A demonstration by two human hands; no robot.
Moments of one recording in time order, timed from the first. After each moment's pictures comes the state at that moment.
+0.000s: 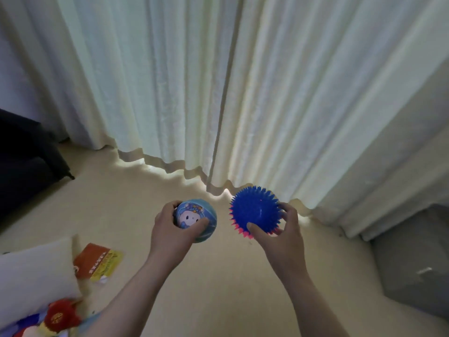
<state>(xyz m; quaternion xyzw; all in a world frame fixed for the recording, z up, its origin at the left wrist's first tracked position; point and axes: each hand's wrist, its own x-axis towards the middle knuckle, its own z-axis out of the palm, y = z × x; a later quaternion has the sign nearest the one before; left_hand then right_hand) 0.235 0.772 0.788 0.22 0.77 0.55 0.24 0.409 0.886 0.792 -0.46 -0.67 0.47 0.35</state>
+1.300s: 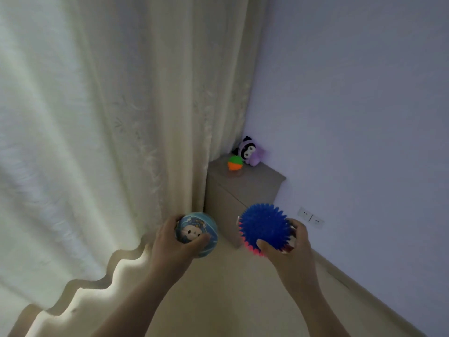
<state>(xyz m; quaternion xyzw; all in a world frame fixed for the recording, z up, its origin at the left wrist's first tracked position) 0.712 1.315 0.819 0.64 0.54 0.34 0.43 0.907 1.194 0.821 -0.70 -0.36 0.19 0.58</state>
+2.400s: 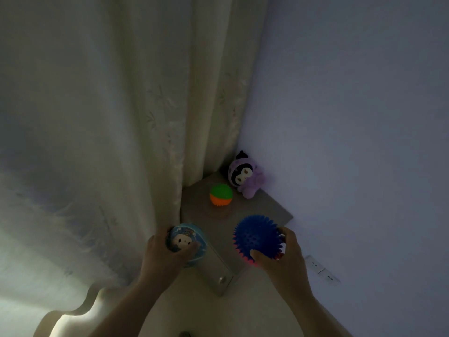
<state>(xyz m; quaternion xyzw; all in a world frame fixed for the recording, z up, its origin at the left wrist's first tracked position) 1.014 1.669 0.744 0.60 0.57 0.28 0.48 1.224 1.548 0.747 -0.78 -0.33 0.25 0.47</state>
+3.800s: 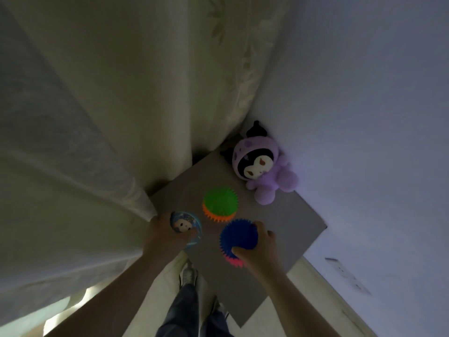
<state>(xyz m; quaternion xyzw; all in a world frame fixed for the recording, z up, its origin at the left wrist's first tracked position) 1.181 1.969 0.563 0.62 0.65 0.02 0.44 1.366 1.845 0.563 -0.86 -0.27 0.40 0.20</state>
